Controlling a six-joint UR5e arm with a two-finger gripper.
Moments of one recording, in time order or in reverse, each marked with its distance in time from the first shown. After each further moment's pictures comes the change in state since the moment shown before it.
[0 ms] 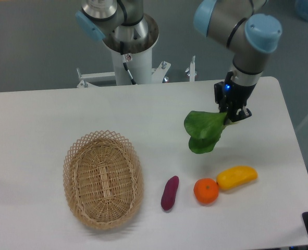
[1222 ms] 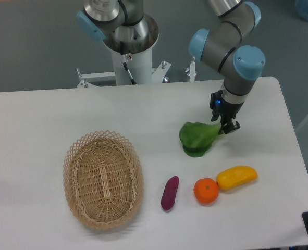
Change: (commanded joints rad) arm 0.012 -0.069 -0.049 0.106 0.025 0.006
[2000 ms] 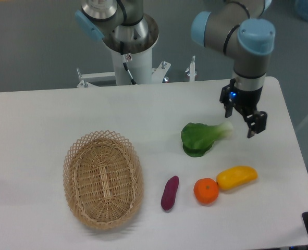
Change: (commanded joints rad) arm -0.060 0.063 0.282 -0.063 -0.015 -0.298
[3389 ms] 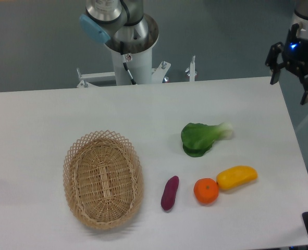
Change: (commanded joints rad) arm 0.172 -0.009 0.238 -0.345 -0.094 0.273
